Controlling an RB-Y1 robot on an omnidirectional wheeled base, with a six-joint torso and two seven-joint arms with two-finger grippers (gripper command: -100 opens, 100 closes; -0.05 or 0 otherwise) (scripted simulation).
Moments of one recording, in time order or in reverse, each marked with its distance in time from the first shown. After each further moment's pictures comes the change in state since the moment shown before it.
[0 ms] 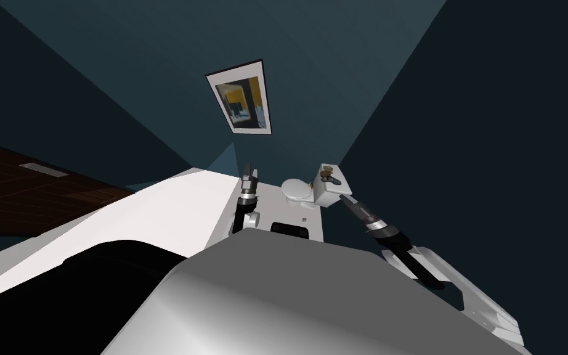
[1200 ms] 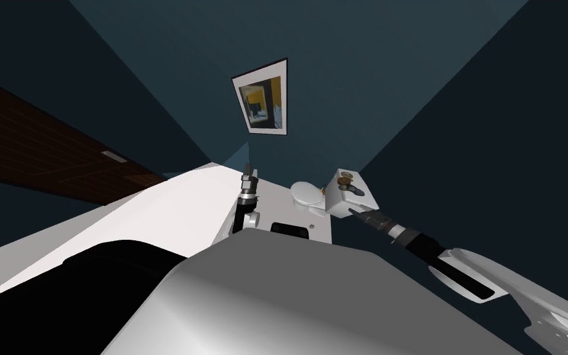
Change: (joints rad) left arm 0.000 0.000 0.000 0.000 0.000 0.000 0.000; right arm 0.004 -0.346 0.017 0.282 0.166 0.004 0.088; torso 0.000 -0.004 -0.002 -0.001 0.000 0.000
